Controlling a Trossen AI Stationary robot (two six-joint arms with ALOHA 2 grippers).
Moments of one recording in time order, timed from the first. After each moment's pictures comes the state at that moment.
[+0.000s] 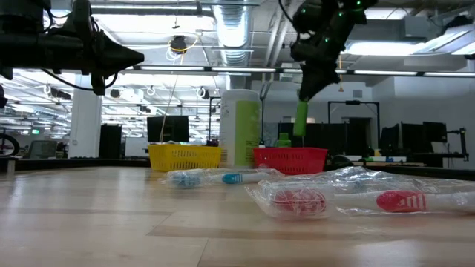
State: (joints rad) left arm 0.10 0.38 0.01 0.53 -0.33 -0.34; right arm -0.50 1.50 1.28 -0.84 0.03 0.10
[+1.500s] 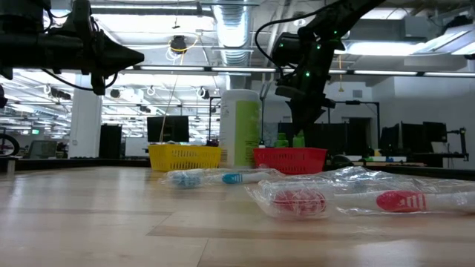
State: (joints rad) left arm 0.10 0.38 0.01 0.53 -0.33 -0.34; right arm -0.46 1.72 1.27 -0.76 0.16 0.28
